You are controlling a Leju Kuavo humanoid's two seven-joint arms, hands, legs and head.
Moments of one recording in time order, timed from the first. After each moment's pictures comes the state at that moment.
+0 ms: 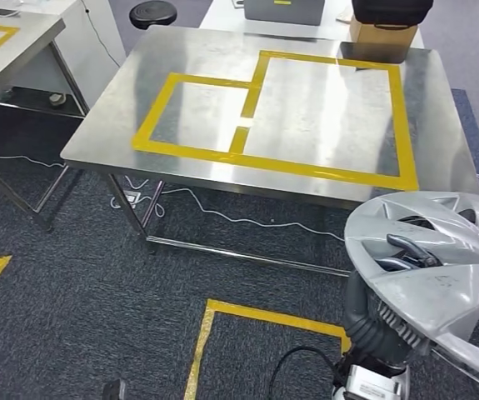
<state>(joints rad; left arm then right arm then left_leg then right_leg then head) -0.10 -0.26 1.11 -0.21 -0.85 -0.03 -0.38 0.25 0.25 0.24 -1.96 0.57 -0.68 -0.69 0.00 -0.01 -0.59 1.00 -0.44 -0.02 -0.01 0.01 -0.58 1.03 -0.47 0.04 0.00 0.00</state>
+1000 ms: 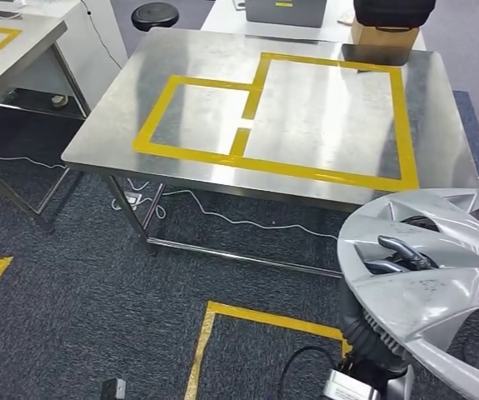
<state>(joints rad) -0.09 -0.25 1.11 -0.21 -0.86 -0.25 -0.51 0.25 0.25 0.23 -1.97 0.70 -0.68 -0.70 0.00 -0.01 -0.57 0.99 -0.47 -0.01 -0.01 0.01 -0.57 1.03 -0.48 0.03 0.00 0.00</state>
